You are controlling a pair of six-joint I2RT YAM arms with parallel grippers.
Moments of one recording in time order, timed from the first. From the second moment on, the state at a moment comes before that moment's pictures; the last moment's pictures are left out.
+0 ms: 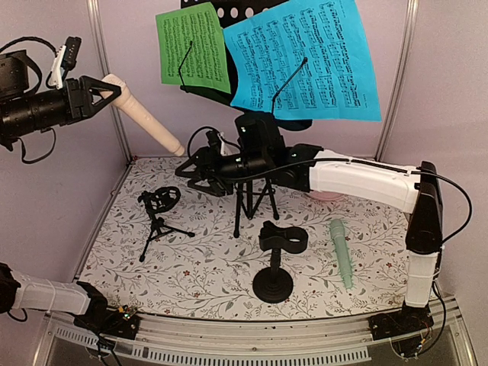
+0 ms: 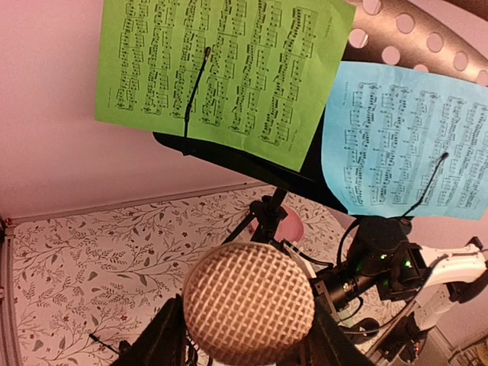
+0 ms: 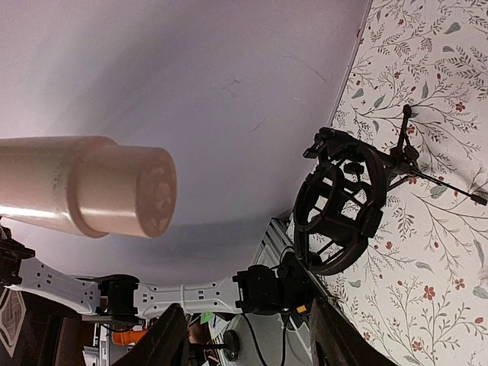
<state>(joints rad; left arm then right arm) -0.48 1.11 1.89 -0.99 0.12 -0.30 1.02 2.00 1.84 -0.12 -0.45 1.08</state>
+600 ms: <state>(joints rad) -0.48 1.19 1.70 -0.97 0.41 -0.32 1.03 1.71 1.43 -0.17 -0.35 1.02</state>
